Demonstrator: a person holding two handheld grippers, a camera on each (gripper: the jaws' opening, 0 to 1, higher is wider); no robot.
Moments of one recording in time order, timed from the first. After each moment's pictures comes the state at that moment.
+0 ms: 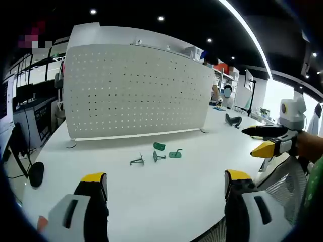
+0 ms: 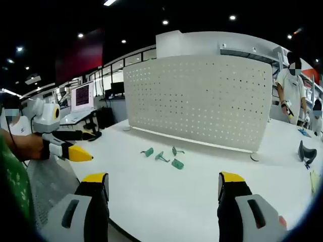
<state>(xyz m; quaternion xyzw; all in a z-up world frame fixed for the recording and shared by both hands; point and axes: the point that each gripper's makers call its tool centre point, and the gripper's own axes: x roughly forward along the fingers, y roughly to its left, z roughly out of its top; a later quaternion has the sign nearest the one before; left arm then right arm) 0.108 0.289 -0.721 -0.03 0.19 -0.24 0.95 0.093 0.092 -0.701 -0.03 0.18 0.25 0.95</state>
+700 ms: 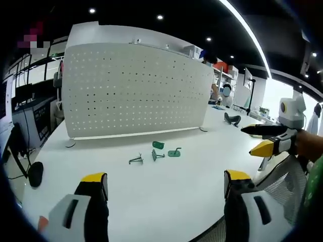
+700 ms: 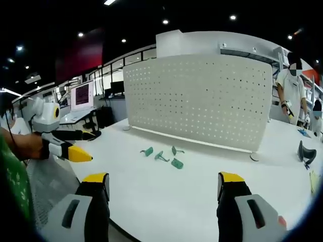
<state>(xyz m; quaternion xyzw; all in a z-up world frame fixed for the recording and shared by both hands) 0.107 0.288 -0.723 -0.03 0.20 -0.25 0.95 0.092 0.092 -0.702 -0.04 0.18 0.24 0.95</state>
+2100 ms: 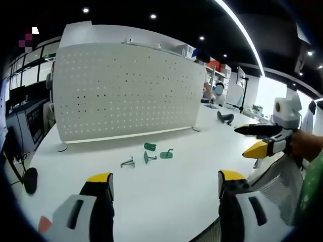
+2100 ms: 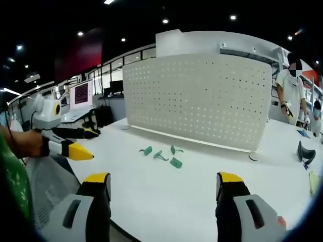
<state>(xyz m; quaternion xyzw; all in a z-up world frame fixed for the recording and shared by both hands) 0.109 0.271 -0.716 -0.02 0.20 -0.29 0.94 0.092 0.091 -0.703 -0.04 0.18 0.24 0.95</state>
